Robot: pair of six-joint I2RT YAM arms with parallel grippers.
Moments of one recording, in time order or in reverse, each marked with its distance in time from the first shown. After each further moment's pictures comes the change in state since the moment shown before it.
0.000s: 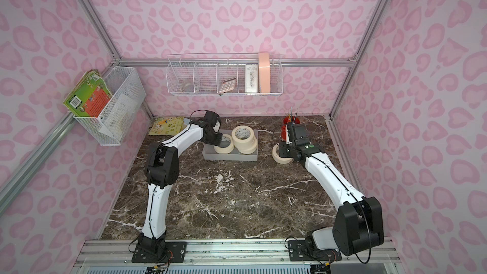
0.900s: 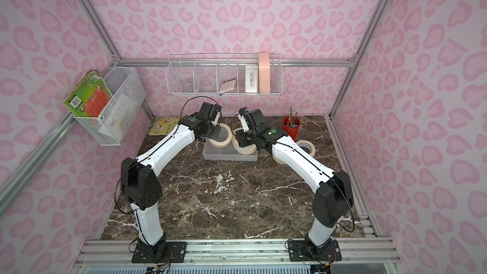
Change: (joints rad) left arm -0.159 -0.391 -0.130 -0.040 -0.266 0.126; right arm 0.340 0.332 0.491 -0.011 -0.095 -0.018
